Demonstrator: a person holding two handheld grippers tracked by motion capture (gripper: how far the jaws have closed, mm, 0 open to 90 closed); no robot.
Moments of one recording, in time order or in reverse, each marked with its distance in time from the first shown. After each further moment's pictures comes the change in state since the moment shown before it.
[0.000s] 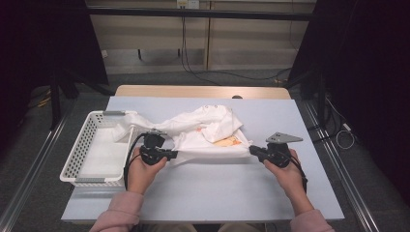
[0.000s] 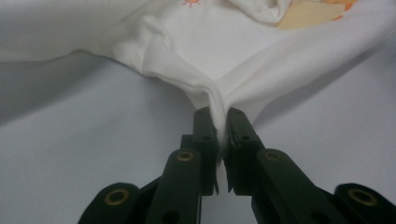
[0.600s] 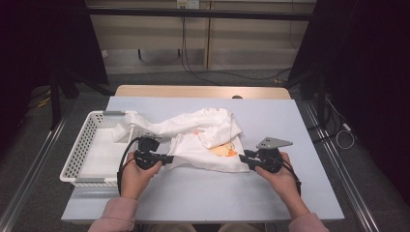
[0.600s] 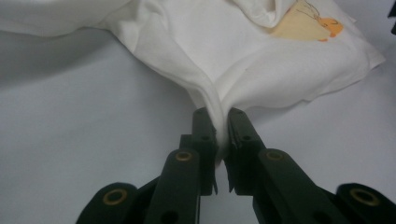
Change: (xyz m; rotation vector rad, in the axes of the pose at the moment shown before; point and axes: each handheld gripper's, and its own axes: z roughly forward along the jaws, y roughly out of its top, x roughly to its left) left arm 0.000 -0.012 -0.015 0.018 -0.009 -0.022; right arm 0.023 -0.001 0.010 0.018 0.036 -0.050
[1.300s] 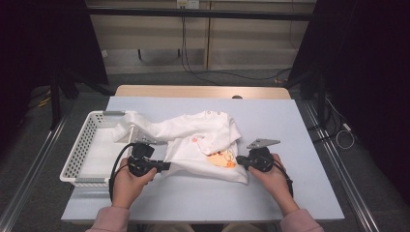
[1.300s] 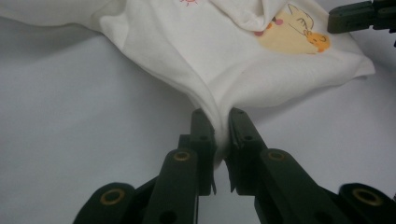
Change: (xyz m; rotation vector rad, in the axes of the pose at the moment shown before) left arm -0.005 -0.016 -0.022 0.014 -0.048 -0.013; right arm 0.009 -0.004 0.020 0.141 0.015 0.038
